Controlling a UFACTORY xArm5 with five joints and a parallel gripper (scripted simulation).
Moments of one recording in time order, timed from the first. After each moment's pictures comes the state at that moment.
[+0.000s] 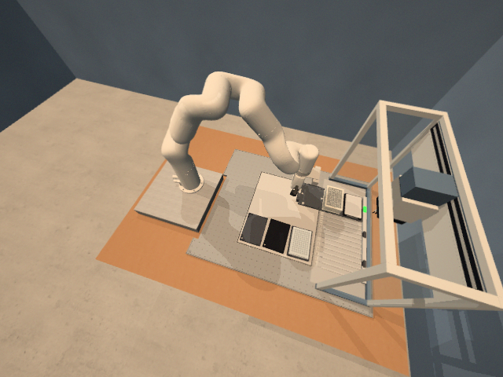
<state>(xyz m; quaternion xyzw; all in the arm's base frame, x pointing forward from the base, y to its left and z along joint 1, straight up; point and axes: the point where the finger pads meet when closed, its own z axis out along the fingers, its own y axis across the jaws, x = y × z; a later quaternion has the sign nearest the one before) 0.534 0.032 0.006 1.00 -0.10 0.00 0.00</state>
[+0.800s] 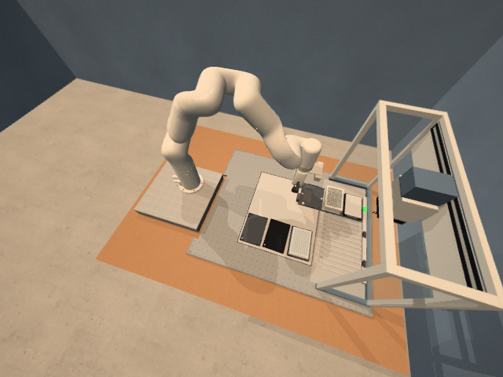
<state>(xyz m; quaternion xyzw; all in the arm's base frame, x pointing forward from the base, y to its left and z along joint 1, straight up) 0.534 0.032 0.040 1.00 -0.10 0.00 0.00</state>
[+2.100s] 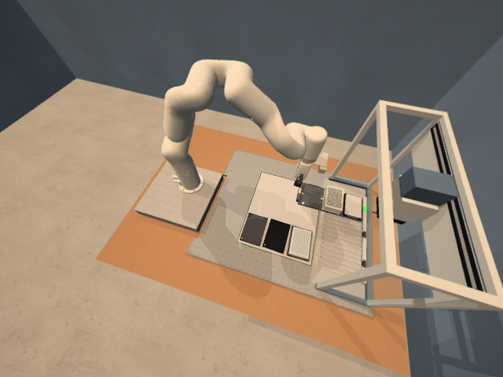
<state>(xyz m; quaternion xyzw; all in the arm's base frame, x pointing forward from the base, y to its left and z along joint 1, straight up) 0.535 0.032 0.098 1.00 -0.10 0.00 0.00</state>
